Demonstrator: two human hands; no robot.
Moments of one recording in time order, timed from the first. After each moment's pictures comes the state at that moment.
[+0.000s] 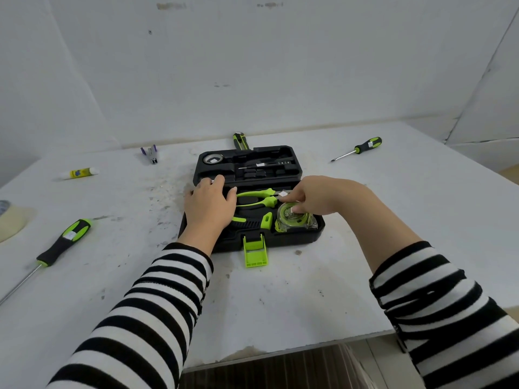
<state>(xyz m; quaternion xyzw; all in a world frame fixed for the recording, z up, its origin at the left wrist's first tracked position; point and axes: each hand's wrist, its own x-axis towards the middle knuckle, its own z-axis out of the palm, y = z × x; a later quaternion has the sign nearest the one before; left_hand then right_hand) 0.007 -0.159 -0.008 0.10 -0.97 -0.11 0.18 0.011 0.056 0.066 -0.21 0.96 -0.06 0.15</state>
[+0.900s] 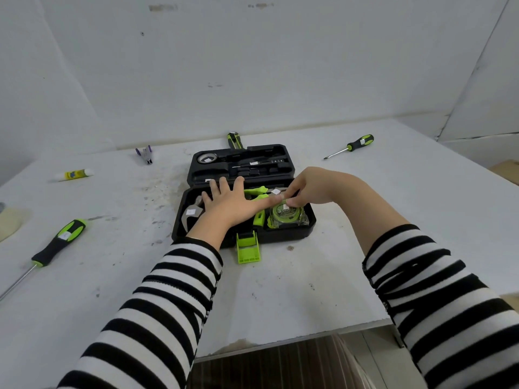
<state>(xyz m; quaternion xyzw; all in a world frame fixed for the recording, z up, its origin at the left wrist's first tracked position) 0.014 -0.113 0.015 0.08 -0.98 -0.18 -0.08 0.002 0.072 0.063 -0.15 0.95 -0.22 0.15</state>
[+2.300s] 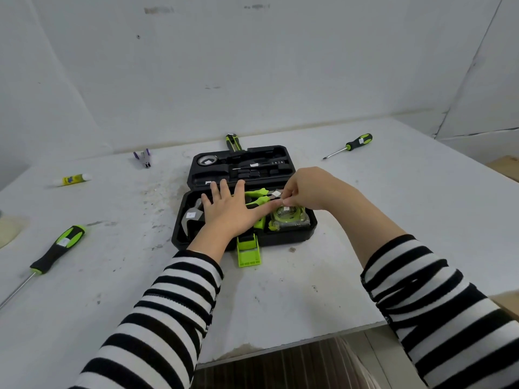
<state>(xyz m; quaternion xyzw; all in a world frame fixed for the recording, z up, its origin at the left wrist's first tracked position) 0.018 -0.116 0.004 0.06 -0.99 -0.12 -0.03 0.009 0.060 0.061 -0.19 0.97 -0.13 0.05</state>
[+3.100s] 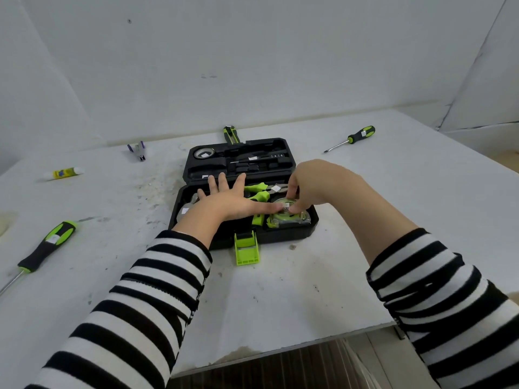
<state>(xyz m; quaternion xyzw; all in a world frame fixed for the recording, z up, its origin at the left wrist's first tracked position) 0.017 -0.114 0.033 0.06 -0.97 -0.12 -0.18 0.011 0.051 0.076 -0.13 0.98 0.01 0.15</state>
